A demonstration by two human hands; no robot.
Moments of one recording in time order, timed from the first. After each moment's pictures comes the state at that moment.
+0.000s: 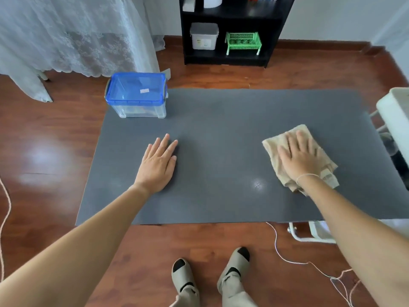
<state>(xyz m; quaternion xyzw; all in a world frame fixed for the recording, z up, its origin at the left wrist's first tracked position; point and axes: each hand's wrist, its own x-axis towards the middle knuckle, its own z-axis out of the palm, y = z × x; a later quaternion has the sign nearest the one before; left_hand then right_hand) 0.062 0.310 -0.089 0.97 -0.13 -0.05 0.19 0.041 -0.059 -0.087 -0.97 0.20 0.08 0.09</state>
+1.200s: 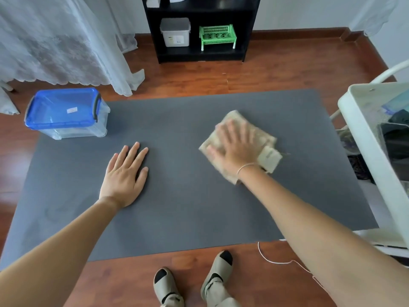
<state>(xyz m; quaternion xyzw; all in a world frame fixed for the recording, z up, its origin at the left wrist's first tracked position) 0.090 0.241 -0.100 0.99 -0.12 -0.07 0.08 0.099 -0.061 -0.100 -0.99 0.05 0.08 0.08</state>
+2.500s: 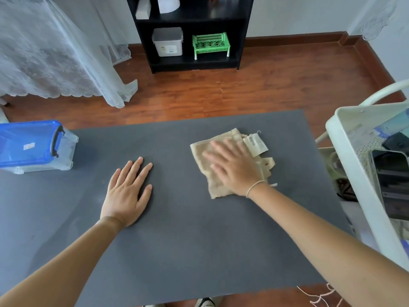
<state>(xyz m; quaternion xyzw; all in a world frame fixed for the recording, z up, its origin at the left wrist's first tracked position) 0.121 0.150 -0.090 0.99 -0.13 -0.08 0.06 0.132 -0.150 -0.101 -0.98 -0.16 0.00 0.11</state>
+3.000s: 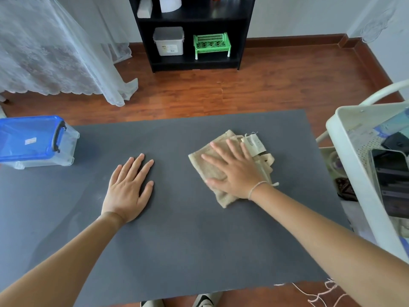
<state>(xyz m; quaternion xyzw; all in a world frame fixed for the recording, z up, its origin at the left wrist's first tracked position) 0.120 0.150 -0.092 0.99 -0.13 -0.07 0.06 0.122 -0.149 -0.103 -0.98 -0.16 0.07 0.07</state>
